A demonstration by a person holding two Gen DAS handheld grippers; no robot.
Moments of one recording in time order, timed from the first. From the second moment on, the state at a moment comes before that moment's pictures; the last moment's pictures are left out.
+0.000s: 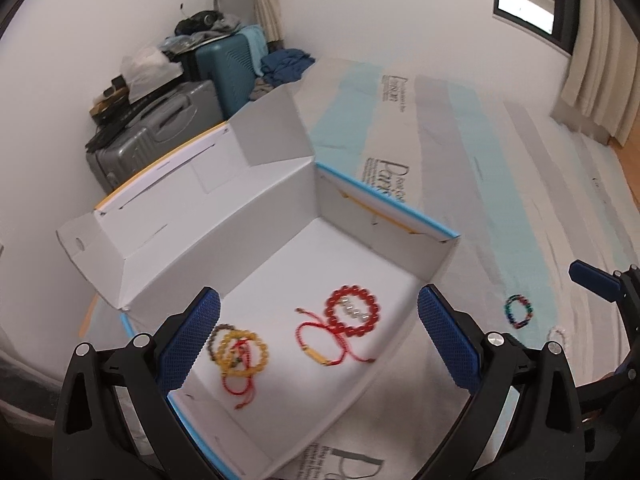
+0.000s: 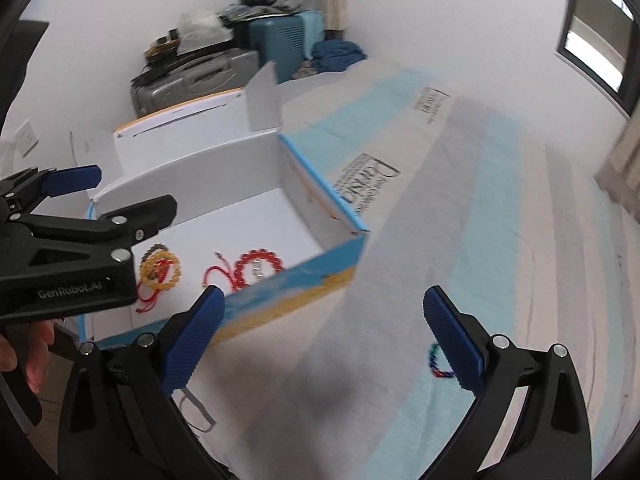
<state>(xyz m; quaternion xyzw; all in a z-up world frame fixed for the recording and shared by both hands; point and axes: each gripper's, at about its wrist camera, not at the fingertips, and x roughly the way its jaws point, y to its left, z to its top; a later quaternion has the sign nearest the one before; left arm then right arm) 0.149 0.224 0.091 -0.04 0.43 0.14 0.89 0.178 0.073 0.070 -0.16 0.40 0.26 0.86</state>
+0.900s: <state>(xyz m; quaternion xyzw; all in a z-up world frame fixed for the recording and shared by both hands) 0.217 0.071 0.044 -0.01 0.45 0.04 0.89 0.211 -0.113 0.031 -0.09 0.43 0.13 0.89</state>
